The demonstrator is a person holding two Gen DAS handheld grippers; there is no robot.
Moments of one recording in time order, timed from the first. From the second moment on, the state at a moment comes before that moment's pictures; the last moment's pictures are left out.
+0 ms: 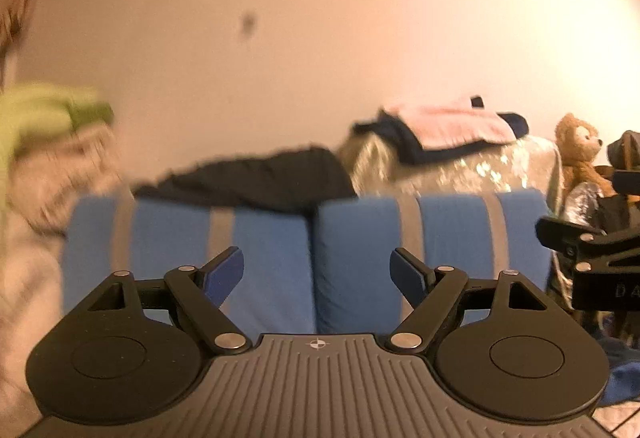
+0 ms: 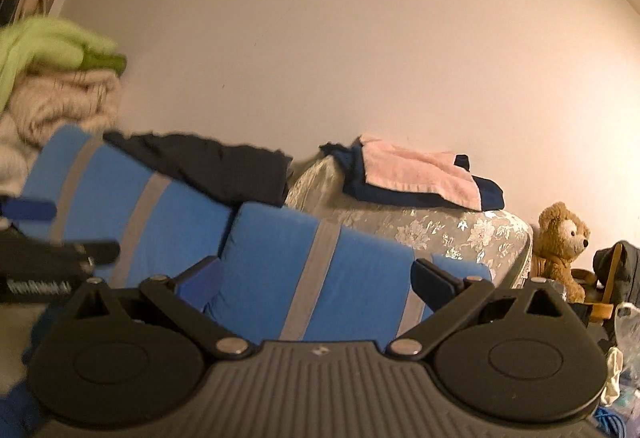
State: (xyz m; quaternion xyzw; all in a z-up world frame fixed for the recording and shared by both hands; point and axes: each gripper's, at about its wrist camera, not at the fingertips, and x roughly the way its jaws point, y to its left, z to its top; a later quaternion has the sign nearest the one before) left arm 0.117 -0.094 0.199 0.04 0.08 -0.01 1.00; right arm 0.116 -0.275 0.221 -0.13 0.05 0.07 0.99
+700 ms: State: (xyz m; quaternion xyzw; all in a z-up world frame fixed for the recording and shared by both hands) left arm 0.102 -0.041 0.243 0.08 0.01 0.06 0.99; right arm 0.148 -0.382 0.275 -0.10 0.03 0.03 0.99
